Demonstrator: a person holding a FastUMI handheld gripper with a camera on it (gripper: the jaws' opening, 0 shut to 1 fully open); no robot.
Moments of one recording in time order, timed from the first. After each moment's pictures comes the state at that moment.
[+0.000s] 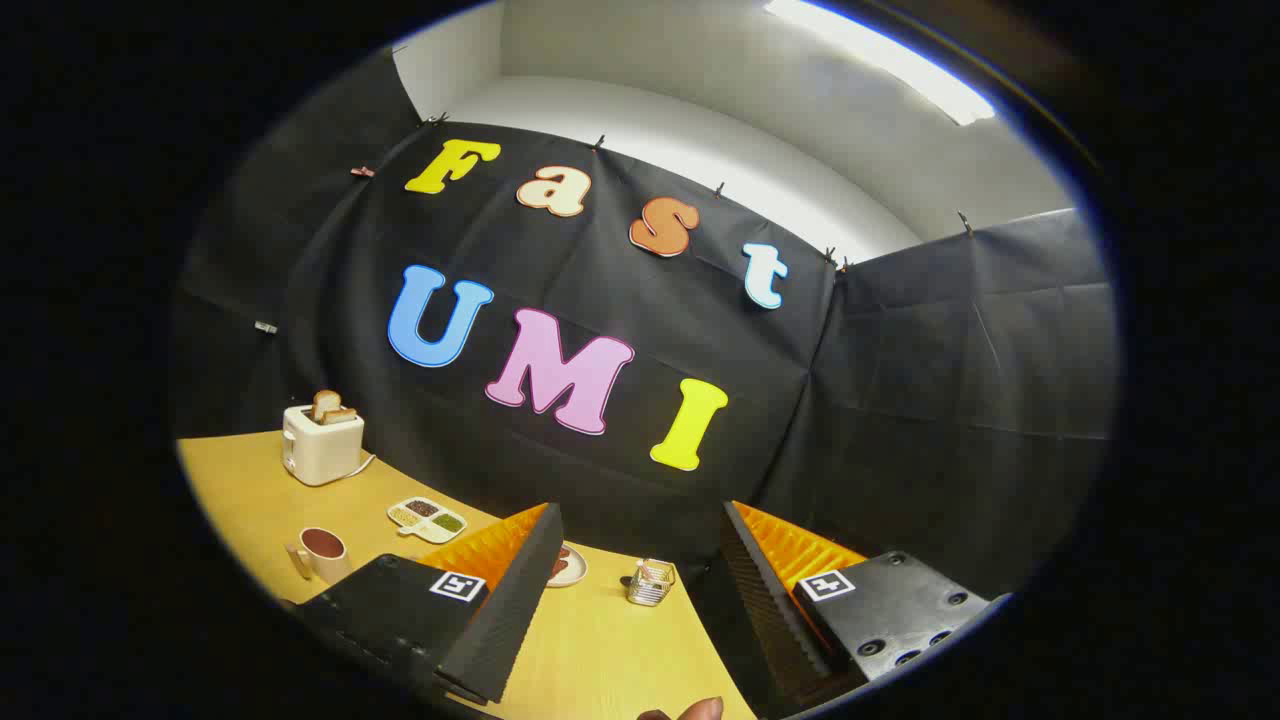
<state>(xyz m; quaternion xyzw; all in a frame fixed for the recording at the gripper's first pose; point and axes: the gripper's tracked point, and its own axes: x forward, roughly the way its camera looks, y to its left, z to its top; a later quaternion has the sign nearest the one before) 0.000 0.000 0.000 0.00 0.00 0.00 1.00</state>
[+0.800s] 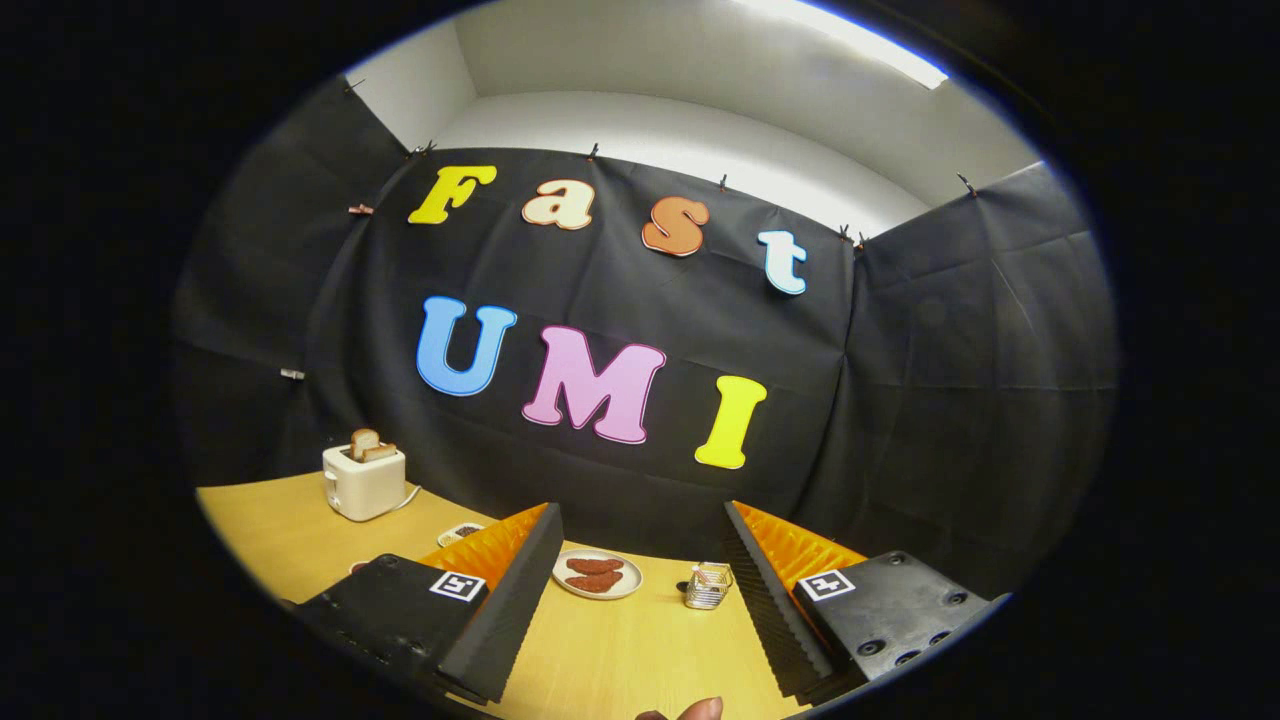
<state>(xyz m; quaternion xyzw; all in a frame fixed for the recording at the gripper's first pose) 0.009 0.023 0.004 0.07 -0.01 0.05 1.00</state>
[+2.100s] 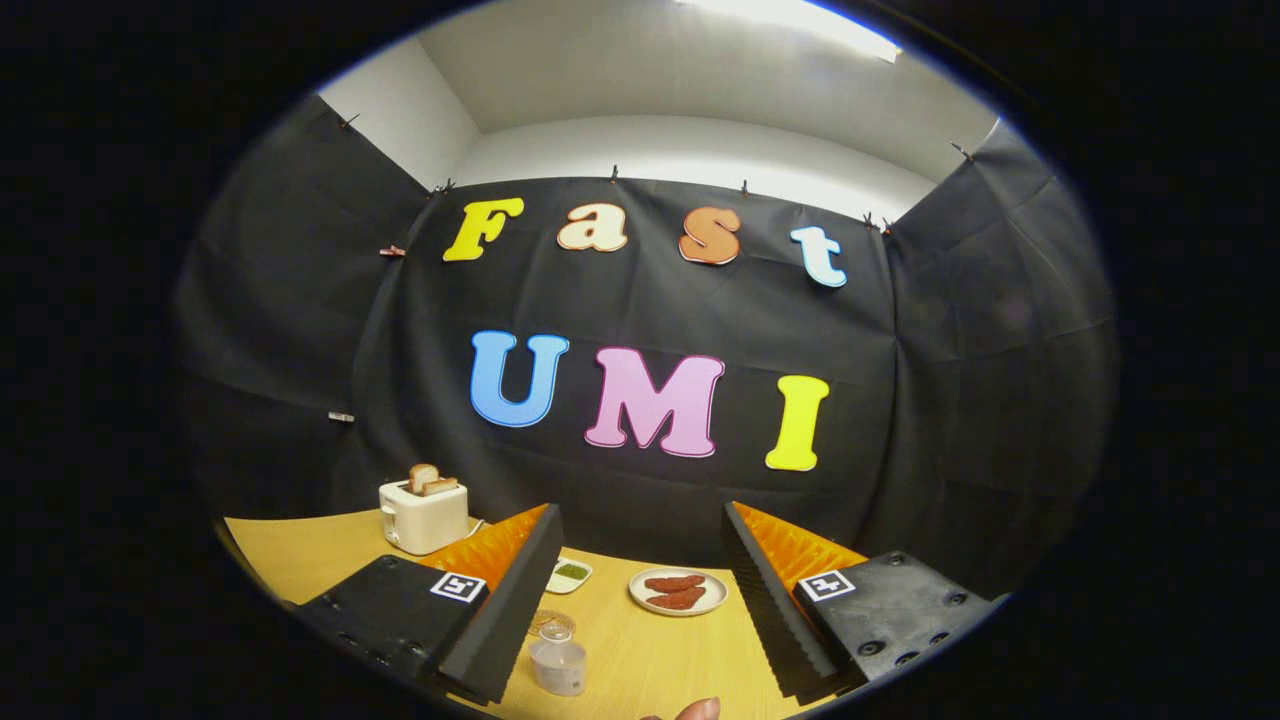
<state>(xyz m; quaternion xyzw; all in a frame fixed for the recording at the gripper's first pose) 0.021 0.108 -0.028 0.13 -0.04 0.12 0.98</state>
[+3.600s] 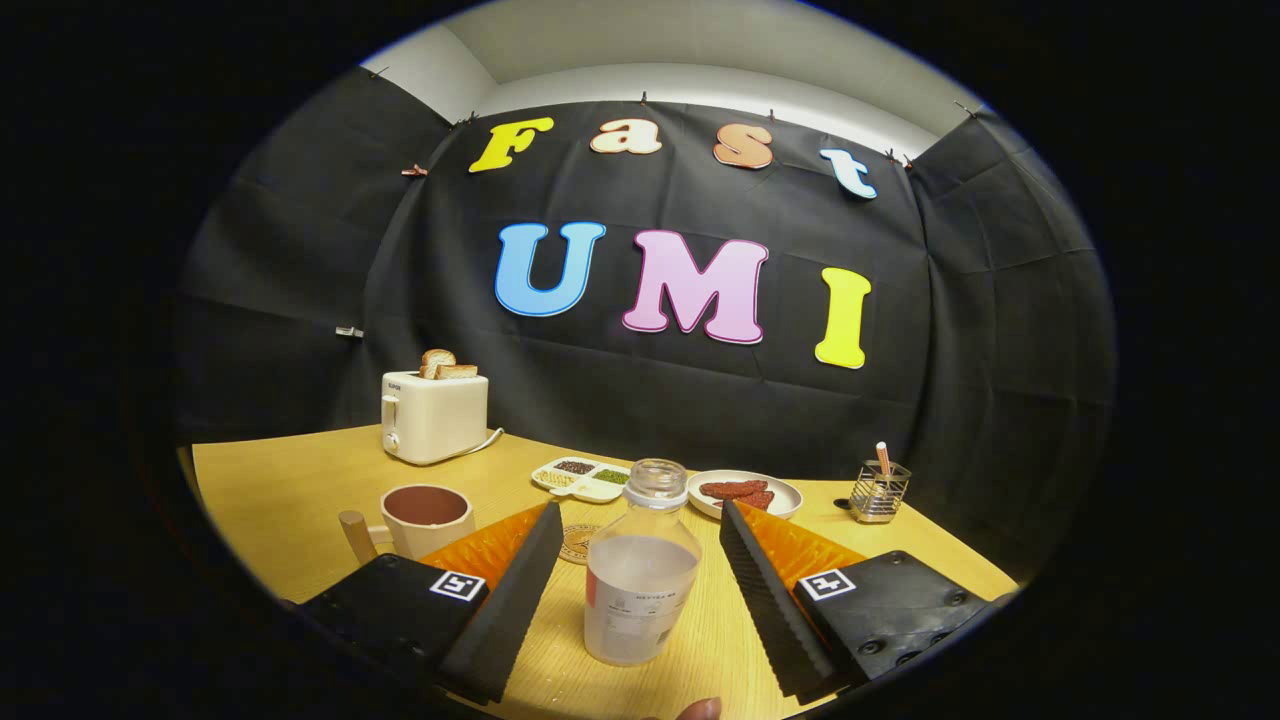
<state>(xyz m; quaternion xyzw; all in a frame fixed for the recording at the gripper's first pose) 0.030 0.241 -0.203 0.11 0.03 0.14 0.98</state>
